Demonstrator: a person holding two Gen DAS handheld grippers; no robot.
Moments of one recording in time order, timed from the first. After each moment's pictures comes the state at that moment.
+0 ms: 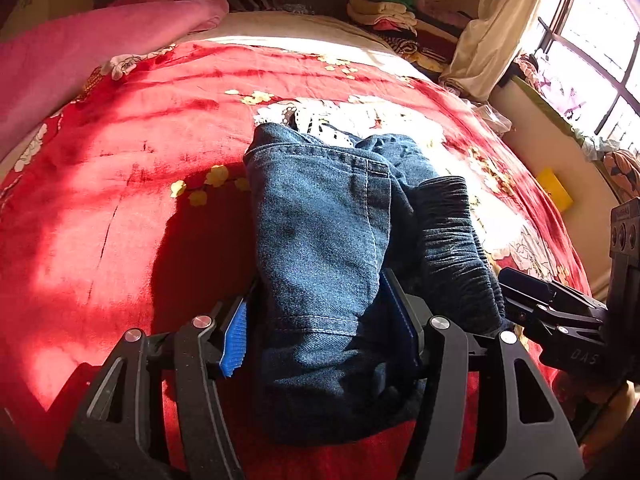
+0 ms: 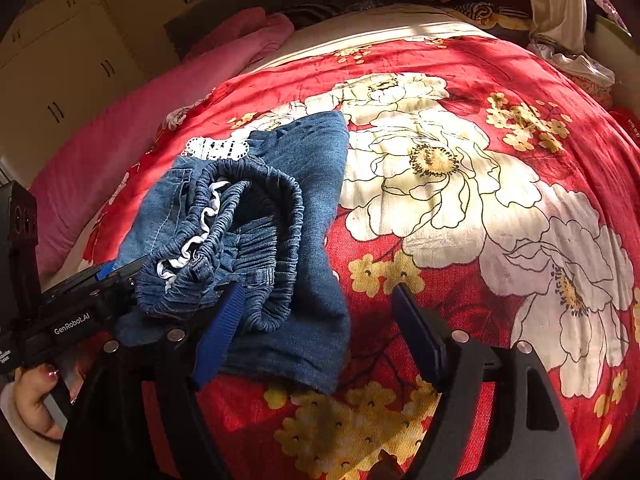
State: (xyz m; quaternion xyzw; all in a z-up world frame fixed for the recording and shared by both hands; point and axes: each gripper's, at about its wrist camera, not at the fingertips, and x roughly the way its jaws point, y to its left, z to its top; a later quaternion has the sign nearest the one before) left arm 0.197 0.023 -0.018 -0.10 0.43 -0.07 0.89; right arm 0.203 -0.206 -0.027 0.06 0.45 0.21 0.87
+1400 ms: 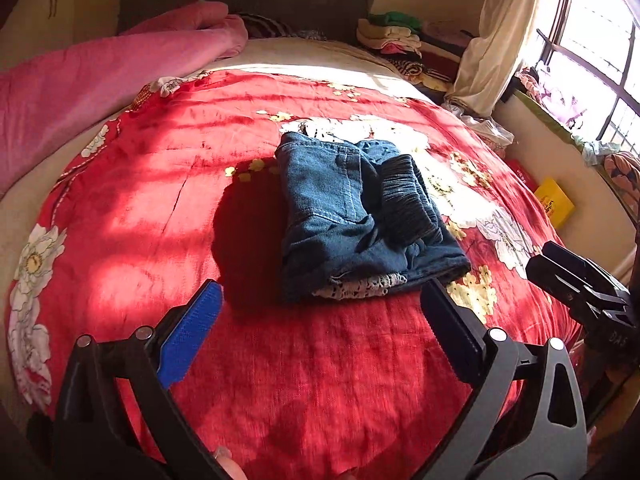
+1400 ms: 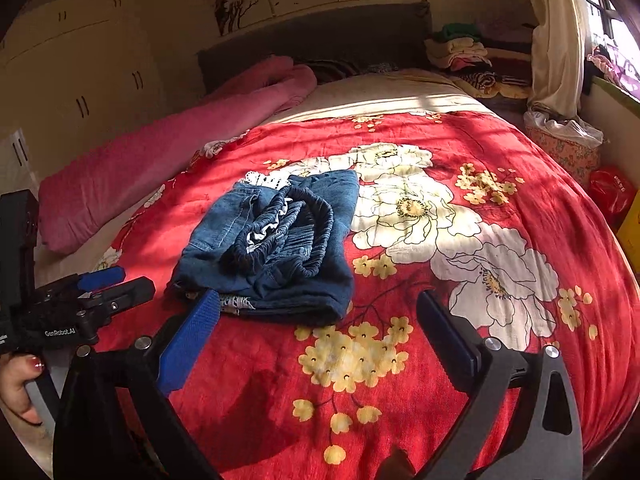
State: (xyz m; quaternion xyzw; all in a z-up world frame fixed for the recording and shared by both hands) left arm 0.094 0.019 0.021 -0.09 0.39 -0.03 0.91; right arm 0.102 -0.225 0.030 0.02 0.34 0.22 0.91
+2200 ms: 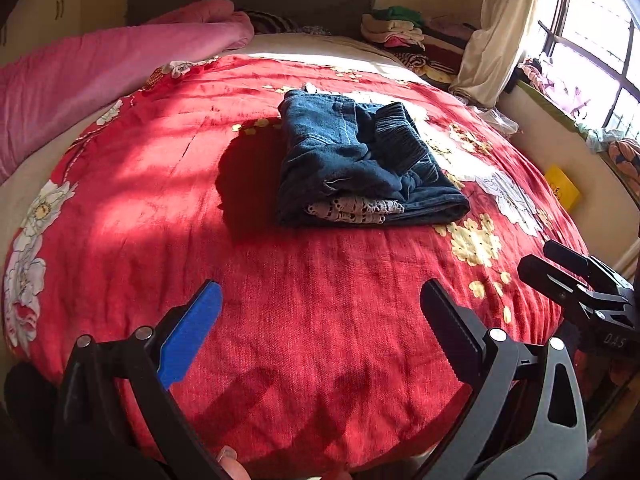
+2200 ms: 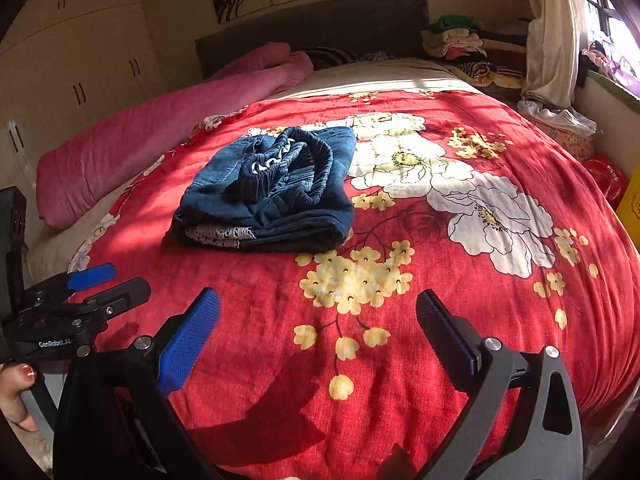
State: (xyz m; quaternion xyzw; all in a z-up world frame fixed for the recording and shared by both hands) left arm 0.047 0.003 -0.010 -0.08 0.40 -0.02 0.91; right arm 0.062 -0.227 -0.008 0.01 0.36 0.21 0.91
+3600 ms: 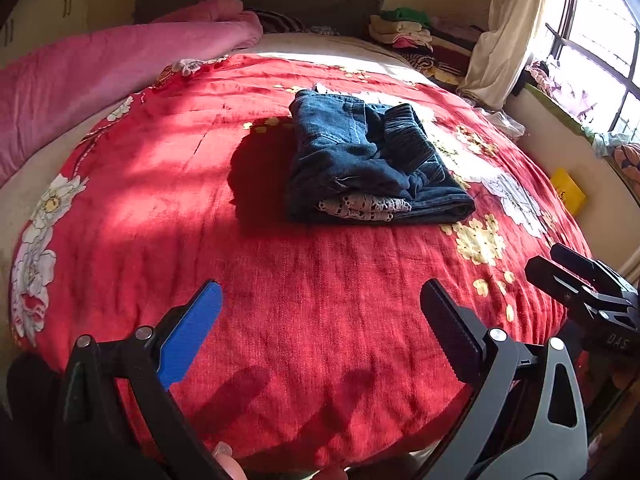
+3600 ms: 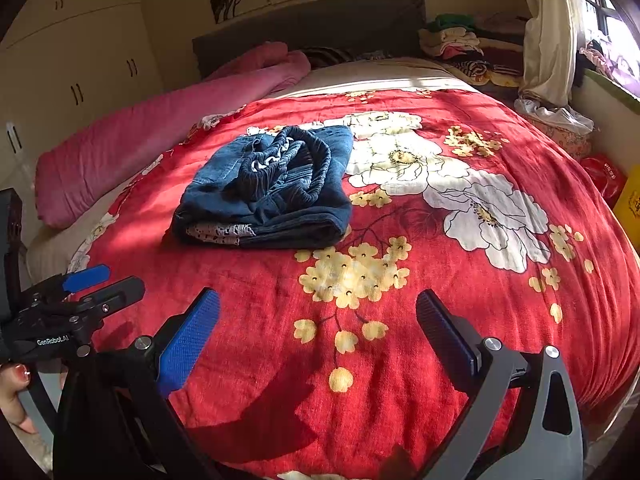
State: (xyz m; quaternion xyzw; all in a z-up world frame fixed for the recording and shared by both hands) left arm 0.042 0.006 -0.007 -0.08 0.40 0.00 0.91; right arm 0.059 -0.228 -0.005 0.01 0.36 0.20 0.91
